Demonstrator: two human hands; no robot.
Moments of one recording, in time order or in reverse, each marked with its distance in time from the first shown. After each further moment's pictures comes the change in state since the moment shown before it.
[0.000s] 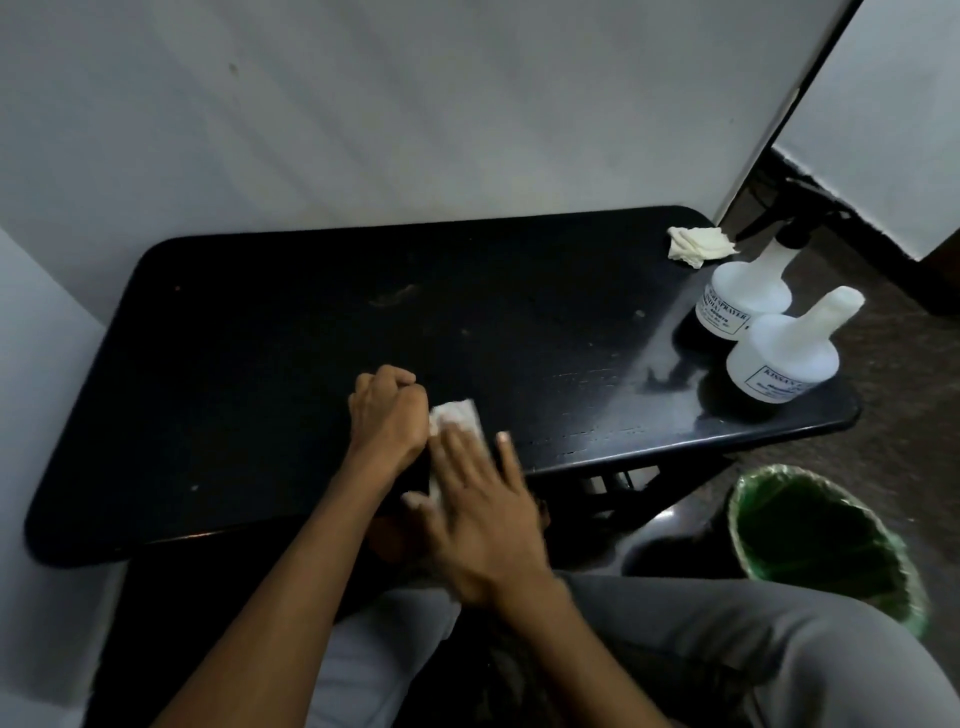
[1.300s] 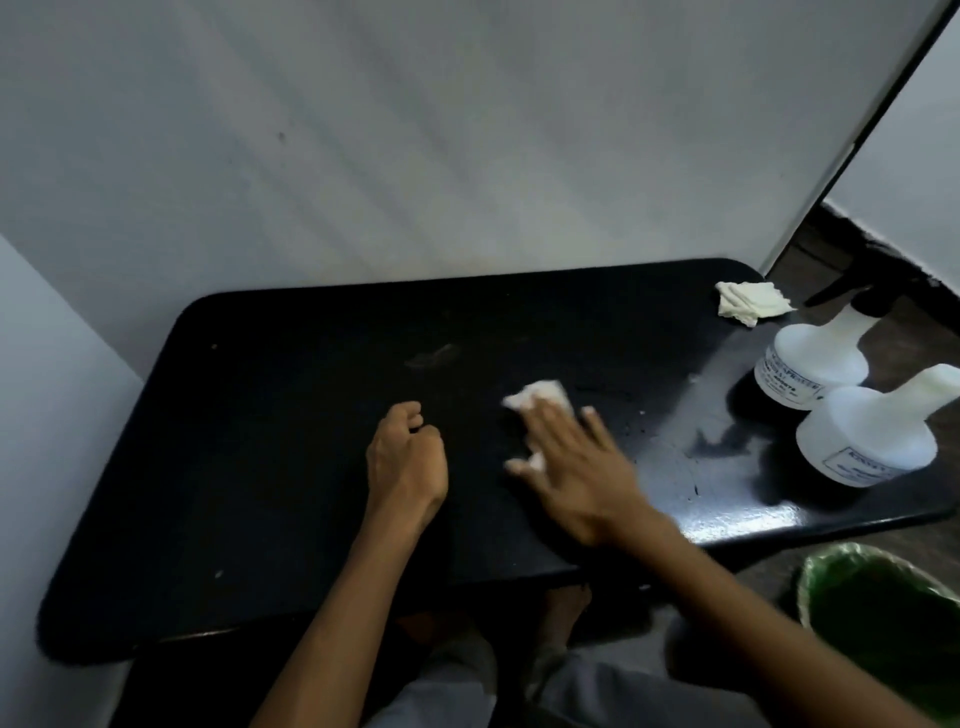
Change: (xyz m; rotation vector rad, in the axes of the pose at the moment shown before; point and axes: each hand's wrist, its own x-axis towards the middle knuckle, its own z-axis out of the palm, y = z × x) left_hand 0.046 -0.004 -0.008 -0.207 0.105 -0.018; right_hand 0.110 0.095 -0.035 -0.077 -0.080 -0.065
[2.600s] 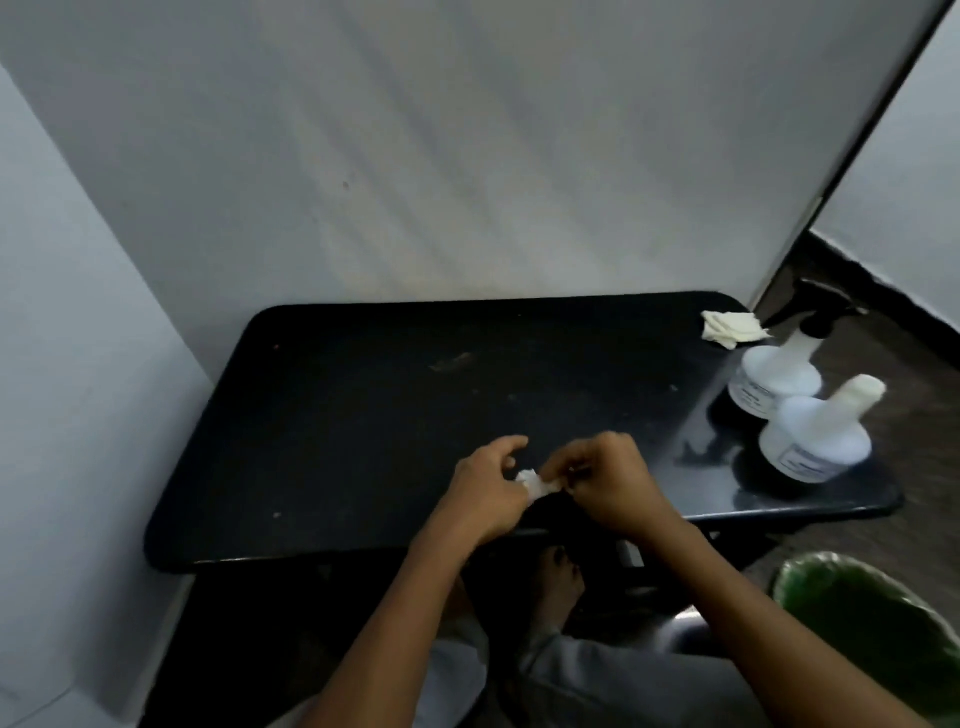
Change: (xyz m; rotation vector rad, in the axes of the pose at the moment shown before) left_hand -0.096 0.019 -0.001 0.193 -0.494 0.124; right_hand -0.062 -0.017 -0.065 0.411 0.121 0.001
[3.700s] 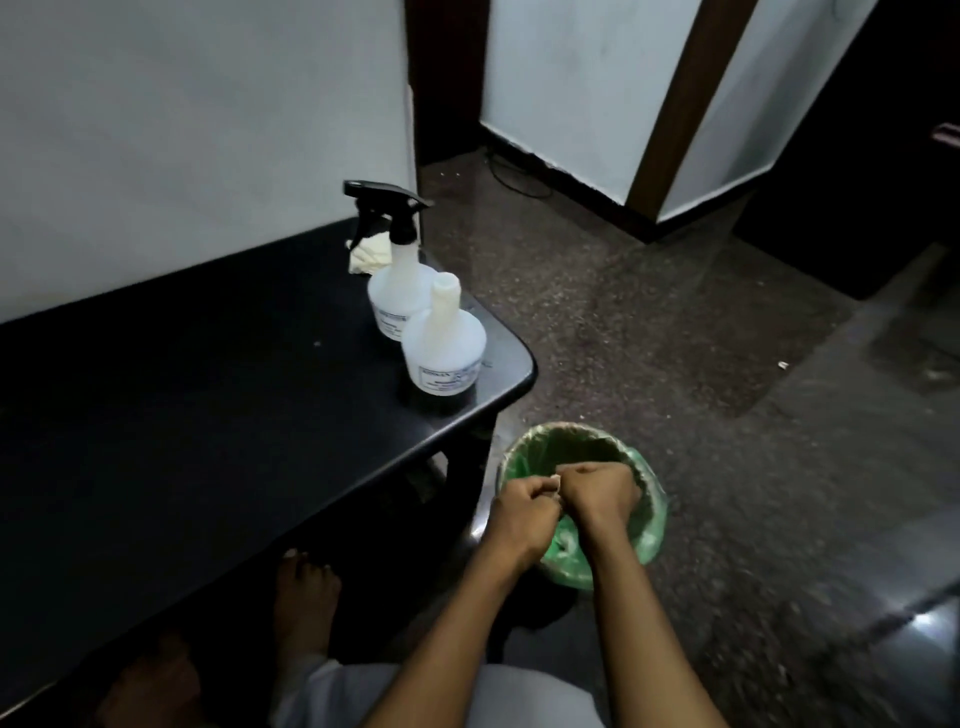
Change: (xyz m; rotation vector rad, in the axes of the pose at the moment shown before) left_hand 0.035 0.068 0.394 -0.180 -0.496 0.088; right_hand -0.195 0.234 -0.092 0.399 0.835 1.293
